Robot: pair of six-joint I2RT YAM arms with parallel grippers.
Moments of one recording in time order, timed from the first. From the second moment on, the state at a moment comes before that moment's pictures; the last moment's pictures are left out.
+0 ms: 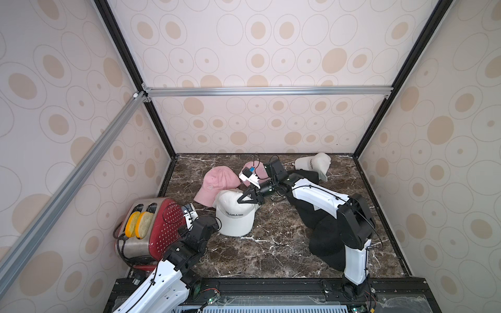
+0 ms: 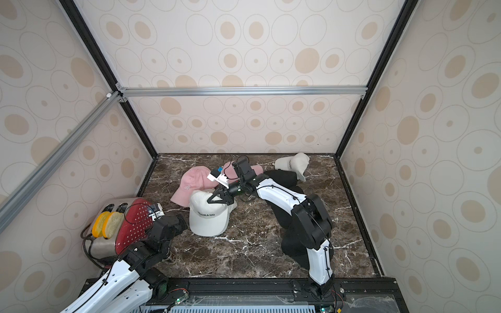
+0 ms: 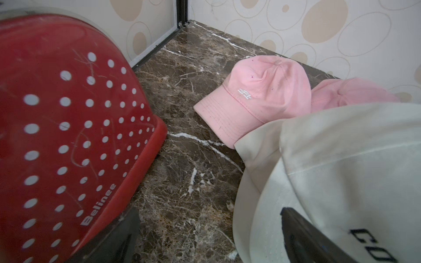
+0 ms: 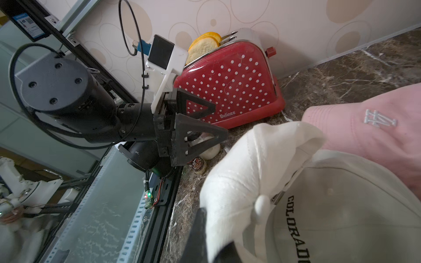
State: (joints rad) left arm -0.54 0.62 0.46 -0.56 -0.67 -0.70; right arm 0.80 2.00 1.61 -0.31 -1.11 -0.15
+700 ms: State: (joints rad) left arm -0.54 0.58 0.39 -0.32 -0.22 -0.65; right arm 0.79 2.12 1.70 -0.34 -1.10 -0.15
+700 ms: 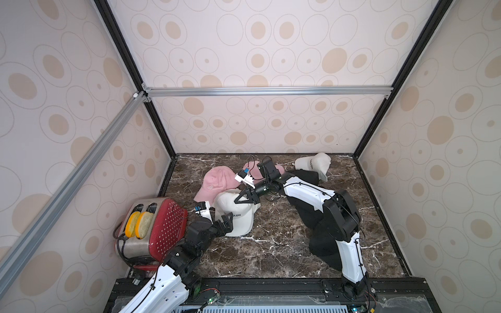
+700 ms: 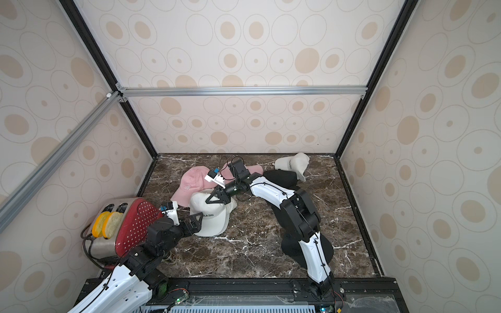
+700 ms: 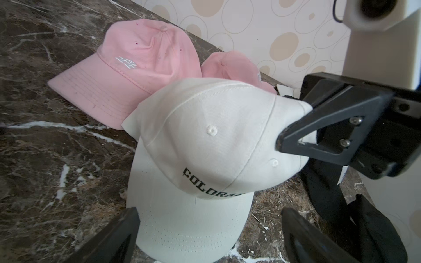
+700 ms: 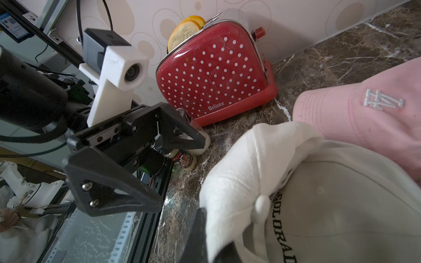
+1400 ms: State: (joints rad) left arm -0.54 0.74 0.38 -0.16 -0.03 -0.60; right arm 0.73 2.16 1.70 -0.33 -1.10 -0.11
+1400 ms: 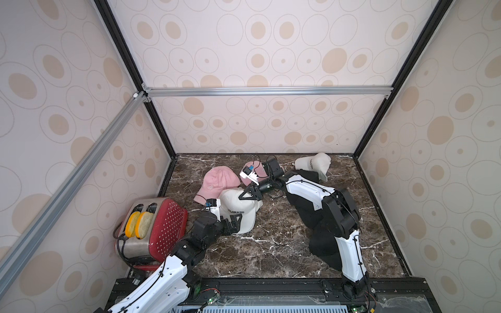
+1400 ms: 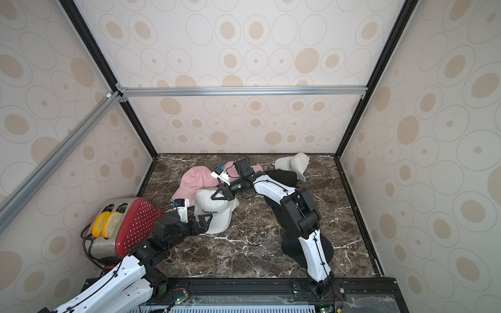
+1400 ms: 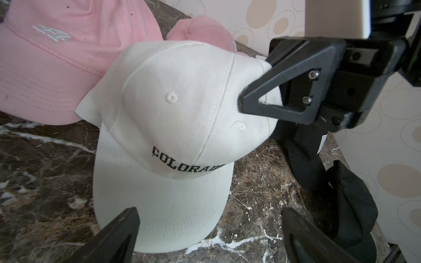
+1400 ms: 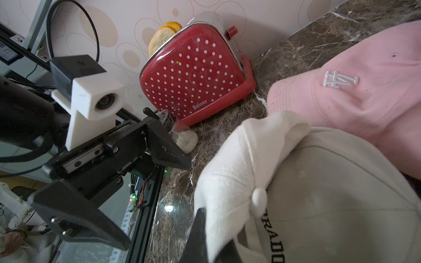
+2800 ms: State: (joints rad) left arm -0.54 0.90 0.36 0.02 0.09 -0.55; right arm 0.67 2.20 1.68 -0.22 -1.14 0.15
